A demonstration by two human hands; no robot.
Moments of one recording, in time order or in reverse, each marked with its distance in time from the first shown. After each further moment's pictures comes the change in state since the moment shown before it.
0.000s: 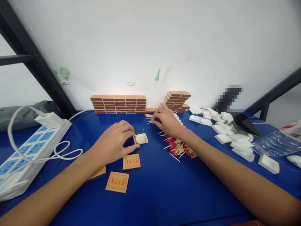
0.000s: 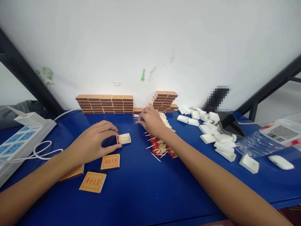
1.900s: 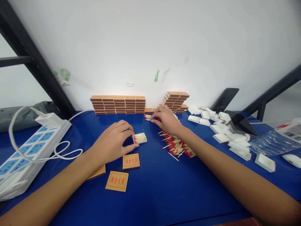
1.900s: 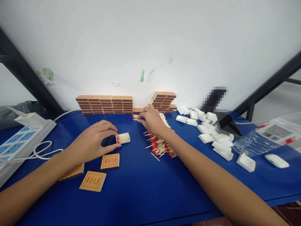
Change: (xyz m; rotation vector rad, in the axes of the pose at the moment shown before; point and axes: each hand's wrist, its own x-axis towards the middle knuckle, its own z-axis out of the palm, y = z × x) left_hand 0.000 -0.001 -0.001 -0.007 -0.005 -0.012; right_hand 0.001 0.011 0.004 0.059 0.024 -0.020
